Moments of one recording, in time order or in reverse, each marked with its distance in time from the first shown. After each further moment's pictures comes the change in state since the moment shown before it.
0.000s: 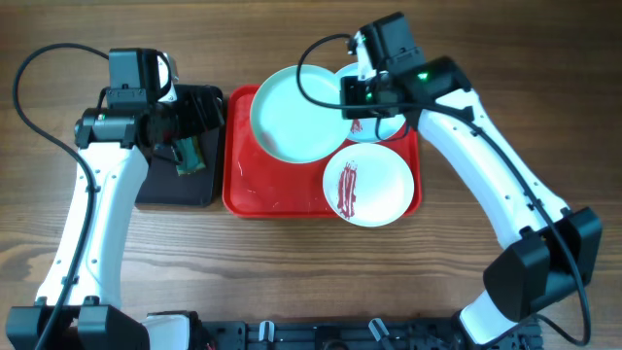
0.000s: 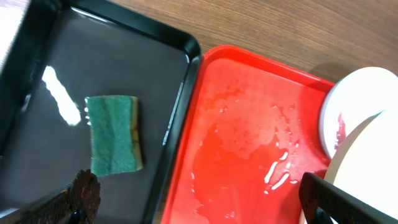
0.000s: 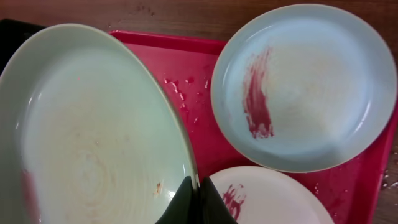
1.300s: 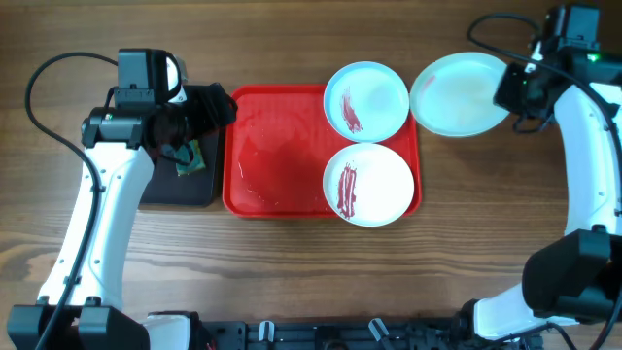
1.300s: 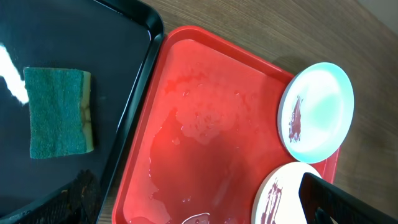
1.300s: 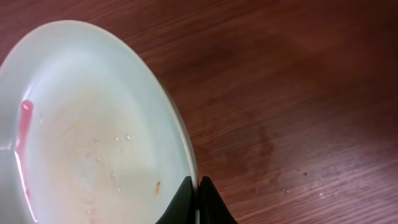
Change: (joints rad) left arm -0.033 0.000 0.000 -0.006 0.106 -0.131; right arm -0.574 -0.062 0.000 -0.199 0.212 -0.076
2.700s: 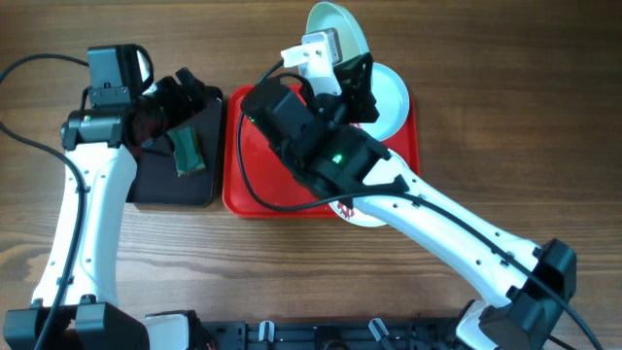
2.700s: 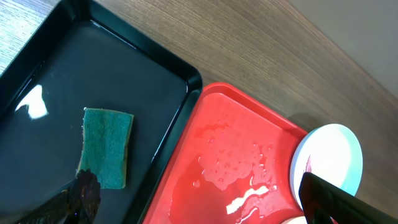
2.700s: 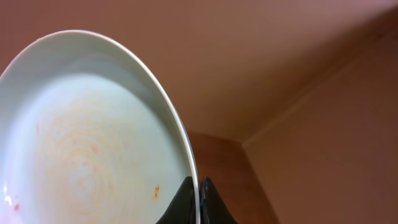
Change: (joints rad) left arm 0.097 0.000 0.000 0.093 -0.074 -0.045; right arm 1.044 0.000 -0.003 0.427 1.248 -0.180
